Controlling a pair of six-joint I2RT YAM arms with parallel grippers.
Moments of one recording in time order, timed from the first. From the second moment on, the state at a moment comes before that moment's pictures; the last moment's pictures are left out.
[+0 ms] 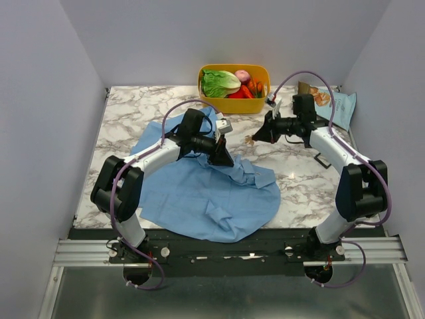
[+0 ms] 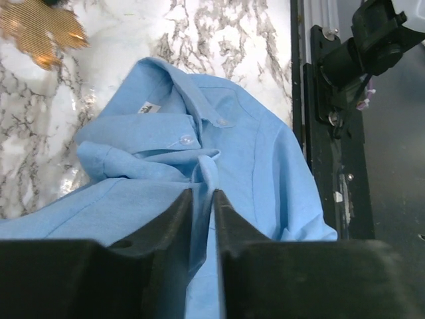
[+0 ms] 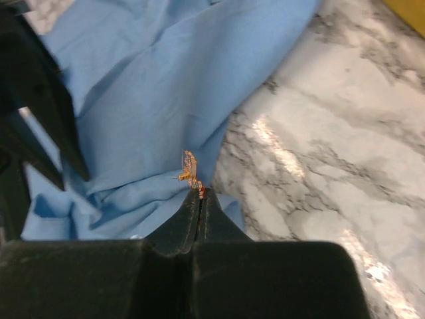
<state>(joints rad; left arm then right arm) -0.52 1.70 1.15 -0.14 1.04 0.14 0.19 1.64 1.21 -0.29 -0.86 -0.25</state>
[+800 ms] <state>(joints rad) -0.47 1.71 1.10 0.05 0.94 -0.05 0.15 1.64 1.23 -0.37 -1.36 -0.26</state>
